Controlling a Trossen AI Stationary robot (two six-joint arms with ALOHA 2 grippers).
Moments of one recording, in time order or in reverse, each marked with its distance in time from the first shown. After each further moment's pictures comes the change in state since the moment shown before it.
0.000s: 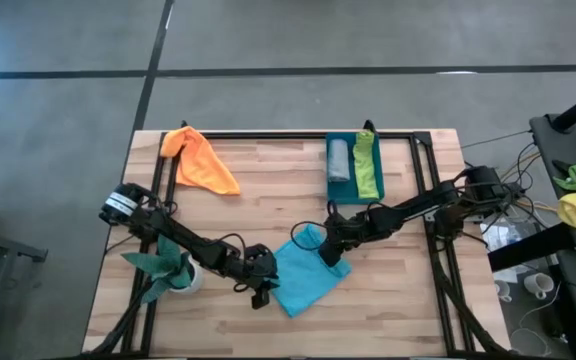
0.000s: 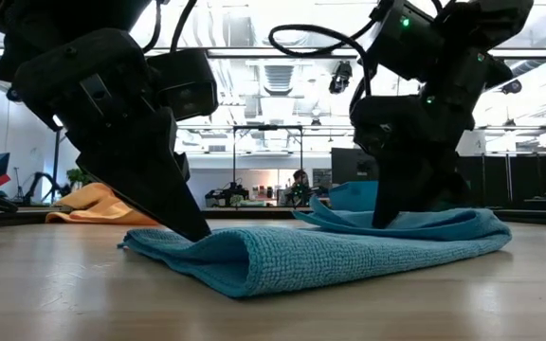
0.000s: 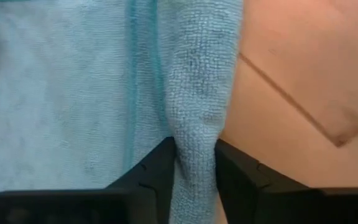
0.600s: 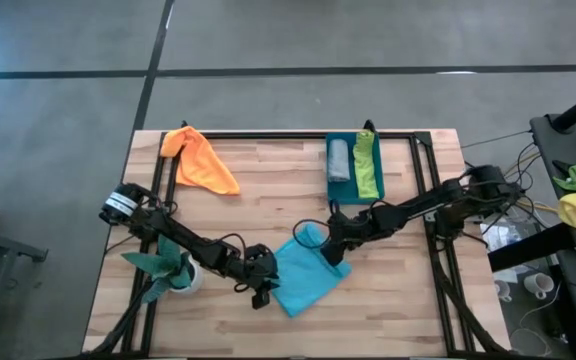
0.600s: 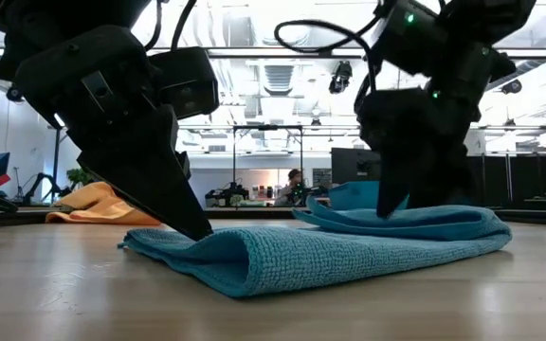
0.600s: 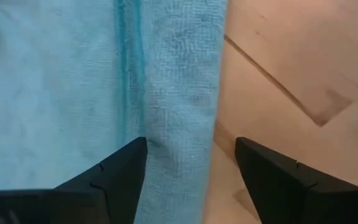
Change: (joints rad) left arm 0.000 0.000 0.003 0.001 0.000 -0.002; right arm -0.031 -0.031 -0.019 -0.038 -0.053 0.005
